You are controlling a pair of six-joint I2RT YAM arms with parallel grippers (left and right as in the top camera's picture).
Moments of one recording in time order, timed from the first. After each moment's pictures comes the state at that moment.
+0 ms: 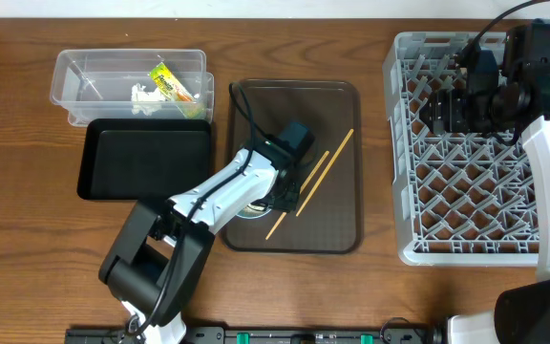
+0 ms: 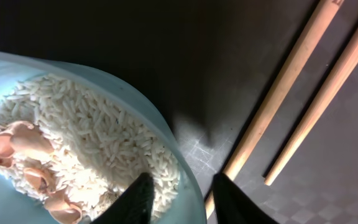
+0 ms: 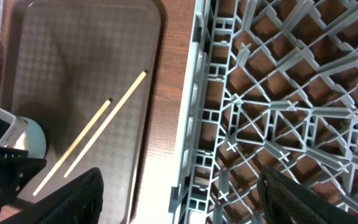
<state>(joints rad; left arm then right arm) -0.62 1.87 1.21 -0.84 0.01 -0.40 -0.07 1.62 1.61 -1.13 -0.29 -0.09</state>
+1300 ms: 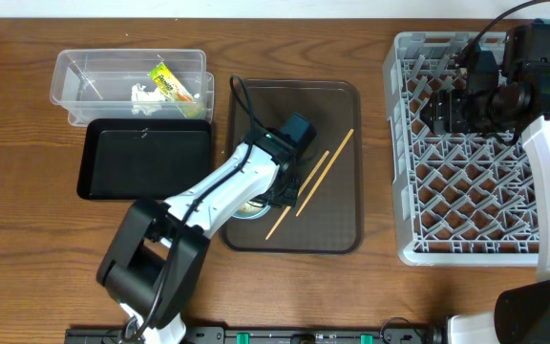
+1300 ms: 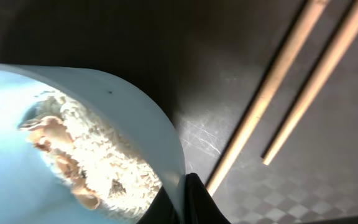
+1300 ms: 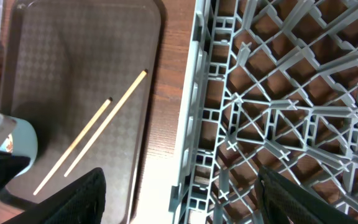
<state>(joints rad) -0.62 1.84 1.28 -0.94 -0.01 -0.38 -0.07 1.62 1.61 -1.14 -0.29 -0.09</state>
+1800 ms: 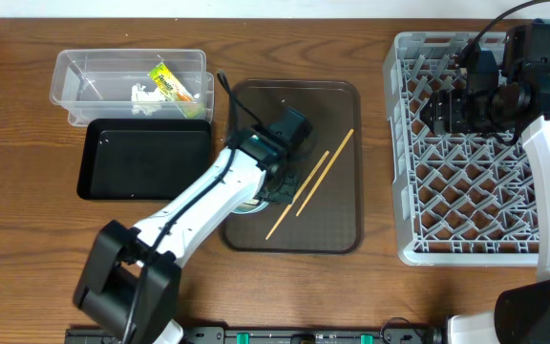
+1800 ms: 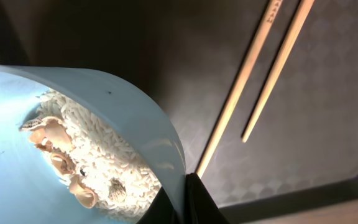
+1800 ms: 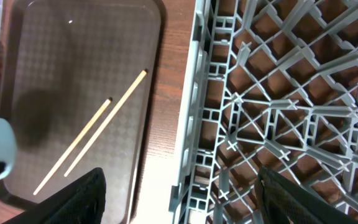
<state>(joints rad) -0.59 1.72 1.28 -0.97 0.00 -0.35 -0.07 1.62 1.61 -1.14 -0.29 -0.09</state>
